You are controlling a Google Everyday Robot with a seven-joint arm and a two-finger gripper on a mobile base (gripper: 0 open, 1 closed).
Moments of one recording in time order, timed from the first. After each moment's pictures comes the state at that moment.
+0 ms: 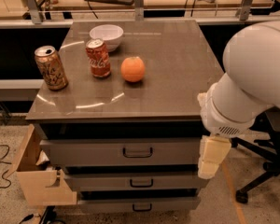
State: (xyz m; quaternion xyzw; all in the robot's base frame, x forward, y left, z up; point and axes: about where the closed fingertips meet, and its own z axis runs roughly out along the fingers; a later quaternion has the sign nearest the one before) arm 0.422 -0.148 0.843 -0.64 0.75 -0.05 0.14
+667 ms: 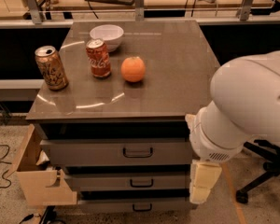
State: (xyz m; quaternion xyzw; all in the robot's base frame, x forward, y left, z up) arm 0.384 -0.125 0.810 -0.67 0.73 -0.03 0.12
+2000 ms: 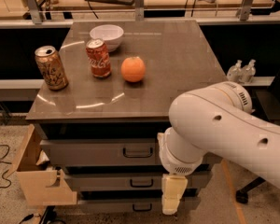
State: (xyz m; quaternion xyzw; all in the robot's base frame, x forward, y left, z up) arm 0.384 -0.064 0.738 -0.70 0.70 0.02 0.11
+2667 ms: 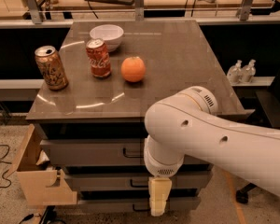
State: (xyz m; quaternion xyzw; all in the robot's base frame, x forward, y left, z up) arm 0.387 -0.036 0.710 -0.72 0.69 0.02 0.09
